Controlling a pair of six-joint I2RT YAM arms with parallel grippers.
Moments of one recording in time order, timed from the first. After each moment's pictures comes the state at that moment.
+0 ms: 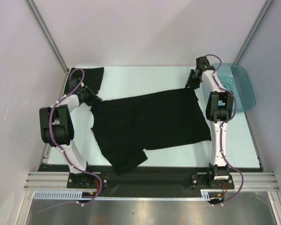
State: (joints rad) left arm 0.14 1.84 1.18 -0.20 0.35 -0.65; right arm 0.03 2.55 2.29 -0.77 -0.14 0.39
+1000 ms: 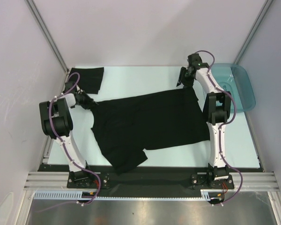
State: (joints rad) left arm 0.23 2.01 1.27 -0.26 0.41 -0.63; right arm 0.14 2.43 2.25 -0.82 -0.16 0.38
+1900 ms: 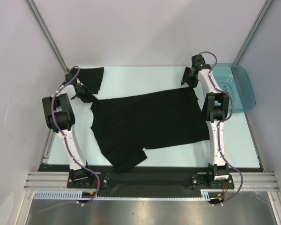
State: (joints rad) left arm 0.23 2.18 1.57 -0.47 0.40 -0.59; right arm 0.07 2.61 2.43 -0.82 -0.07 0.36
